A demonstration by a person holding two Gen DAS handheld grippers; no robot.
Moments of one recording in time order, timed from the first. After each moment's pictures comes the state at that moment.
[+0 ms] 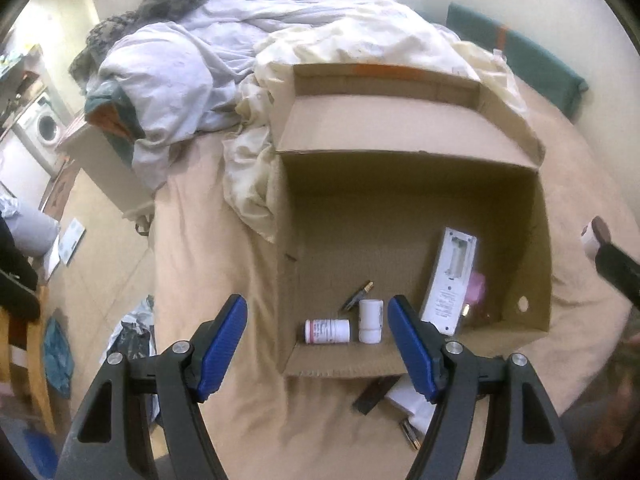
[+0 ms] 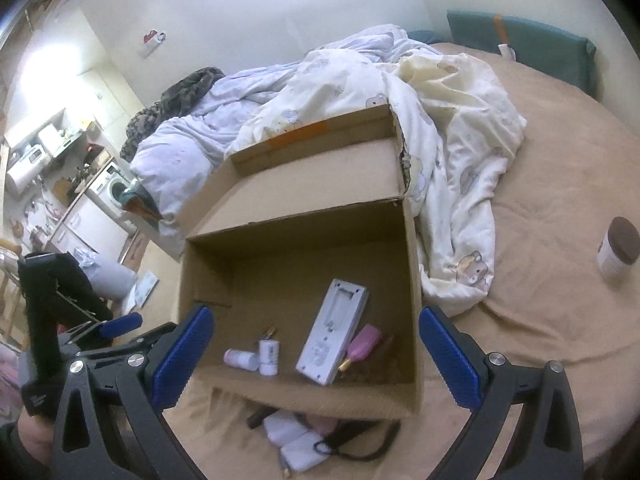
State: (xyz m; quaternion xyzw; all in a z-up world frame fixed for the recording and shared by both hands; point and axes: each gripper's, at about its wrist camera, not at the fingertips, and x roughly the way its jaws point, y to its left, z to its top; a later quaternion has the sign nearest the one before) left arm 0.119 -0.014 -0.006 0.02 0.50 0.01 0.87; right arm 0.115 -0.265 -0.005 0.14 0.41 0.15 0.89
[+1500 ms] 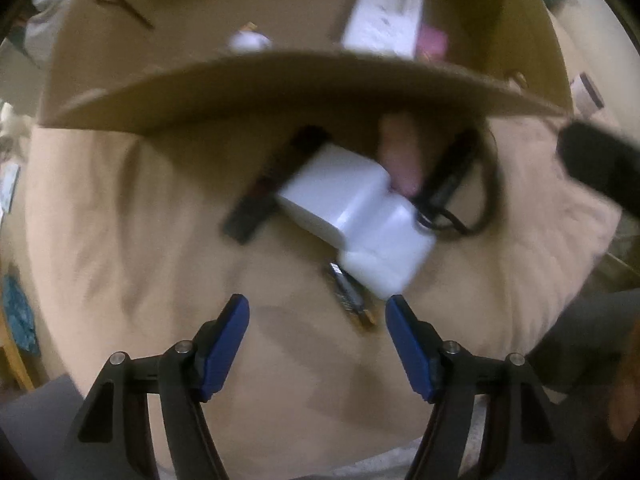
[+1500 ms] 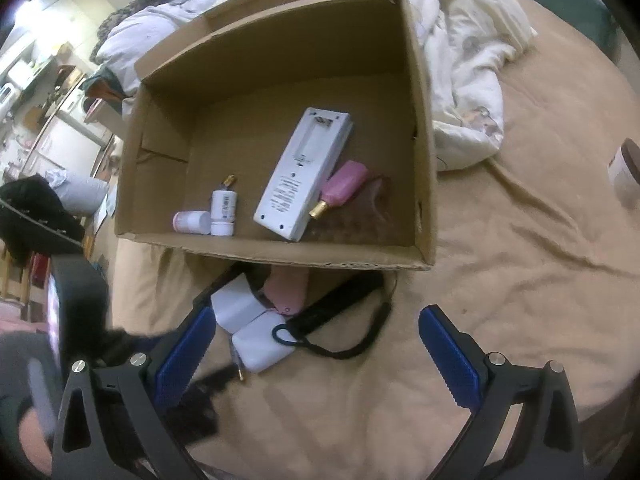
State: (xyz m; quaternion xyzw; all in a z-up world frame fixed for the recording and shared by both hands) left arm 0.057 -0.077 -0.168 0.02 0.68 -0.08 0.73; right arm 0.083 -0.250 -0.105 0.08 0.56 0.13 0.81
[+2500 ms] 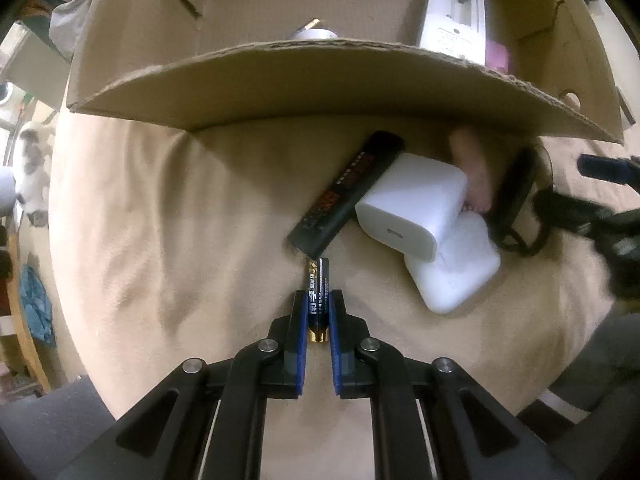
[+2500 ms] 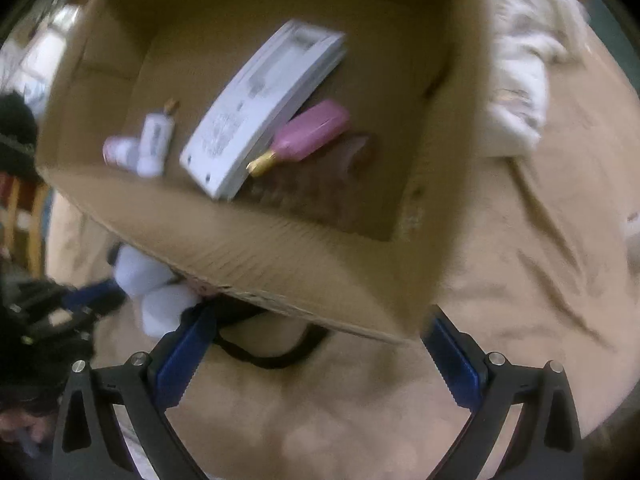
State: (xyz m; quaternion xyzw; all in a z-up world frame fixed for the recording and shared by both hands) left arm 0.081 -0.026 -0.177 0.03 0.67 -0.03 0.74; right arm 0.127 -0.223 -0.168 -0.10 0.64 0.15 0.75
